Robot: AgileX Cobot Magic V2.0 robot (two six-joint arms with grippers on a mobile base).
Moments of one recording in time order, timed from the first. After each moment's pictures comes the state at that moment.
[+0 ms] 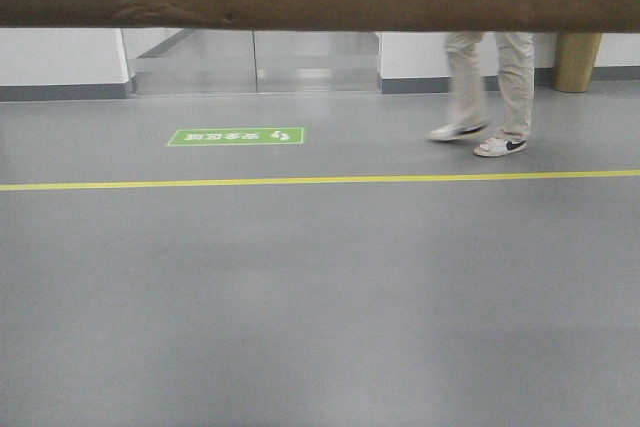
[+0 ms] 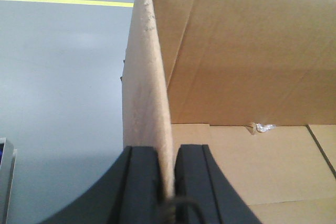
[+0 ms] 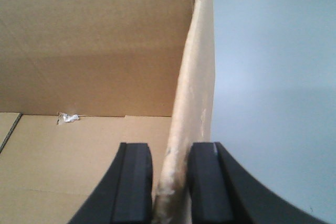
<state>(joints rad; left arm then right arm) -0.02 1.07 -1.78 -0.11 1.30 -0.10 -0.01 1.02 -1.67 0.32 1.29 -0.01</state>
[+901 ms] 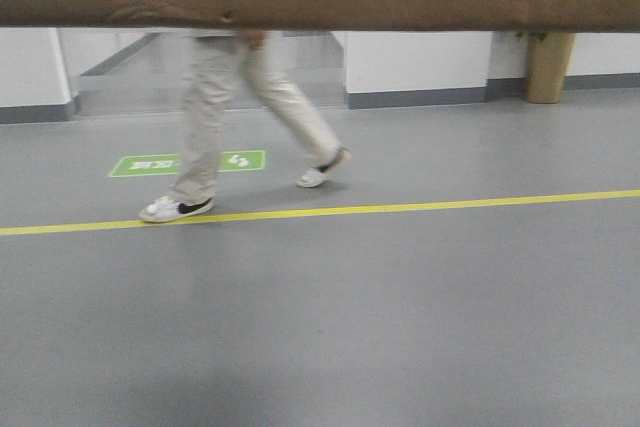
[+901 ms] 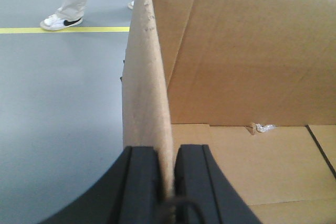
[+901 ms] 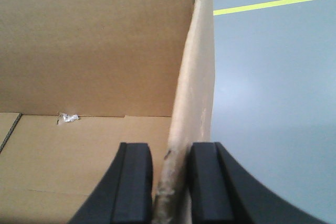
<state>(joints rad) -0.02 1.07 -1.78 -0.11 1.30 -0.10 -0.01 1.02 -1.67 0.32 1.29 -0.01</state>
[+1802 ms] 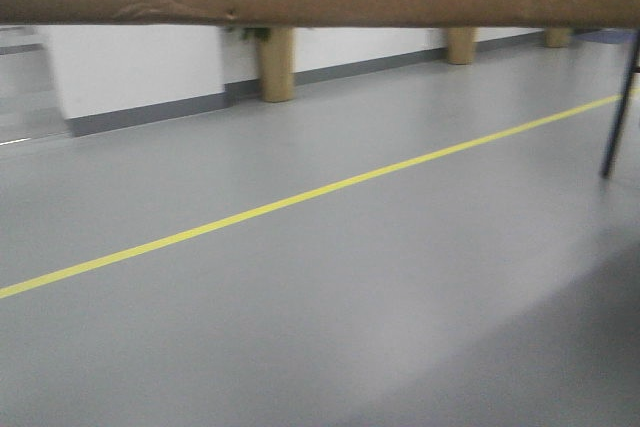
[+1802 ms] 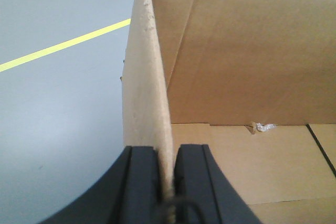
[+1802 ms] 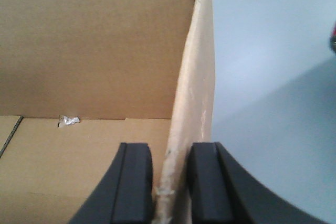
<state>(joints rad) -0.02 1.07 -1.78 -0.11 1.30 -0.10 -0.01 1.02 -1.67 0.32 1.28 -0.01</state>
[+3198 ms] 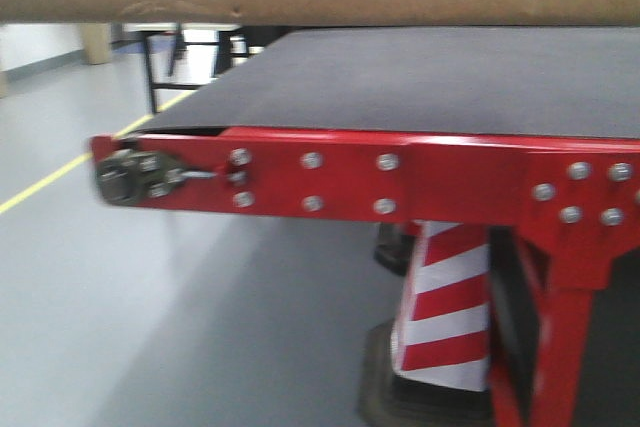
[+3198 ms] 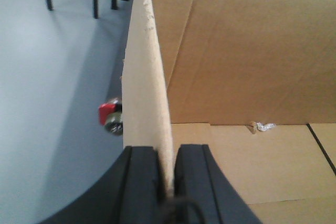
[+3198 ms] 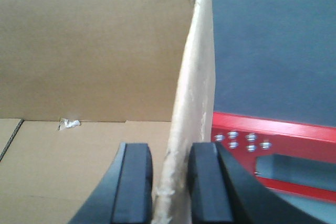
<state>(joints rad) -0.02 1.07 -1.78 -0.11 1.30 -0.10 -0.01 1.02 -1.67 0.32 1.28 -0.01</state>
